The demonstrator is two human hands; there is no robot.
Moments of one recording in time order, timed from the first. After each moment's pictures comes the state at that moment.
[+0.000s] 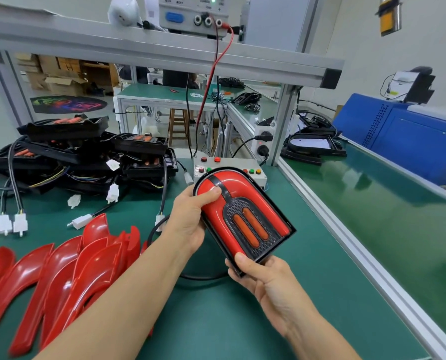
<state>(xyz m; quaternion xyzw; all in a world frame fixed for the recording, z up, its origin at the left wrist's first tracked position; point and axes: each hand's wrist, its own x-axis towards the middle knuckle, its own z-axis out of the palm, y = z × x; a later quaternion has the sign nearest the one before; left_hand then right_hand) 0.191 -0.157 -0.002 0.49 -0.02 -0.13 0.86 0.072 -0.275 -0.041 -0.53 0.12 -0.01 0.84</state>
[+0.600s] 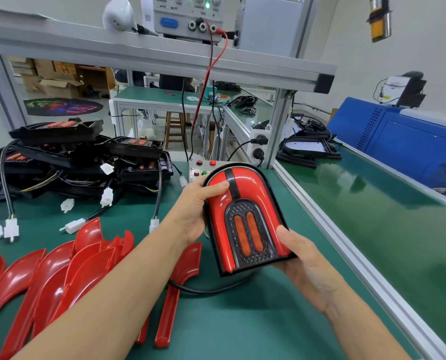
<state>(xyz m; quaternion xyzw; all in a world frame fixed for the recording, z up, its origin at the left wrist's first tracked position) 0.198 -0.166 0.019 0.51 -0.12 -0.19 0.83 0.078 -0.335 -0.016 -0.66 0.04 -0.02 0.75</state>
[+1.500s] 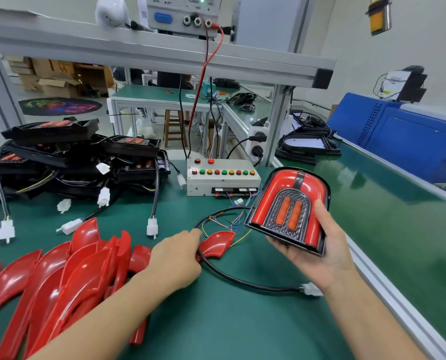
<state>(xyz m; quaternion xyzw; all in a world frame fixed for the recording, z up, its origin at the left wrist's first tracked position) 0.165 -0.136 -0.031 0.98 -0.18 -0.05 0.07 0.099 -0.366 -0.018 -0.36 0.09 -0.06 0.93</state>
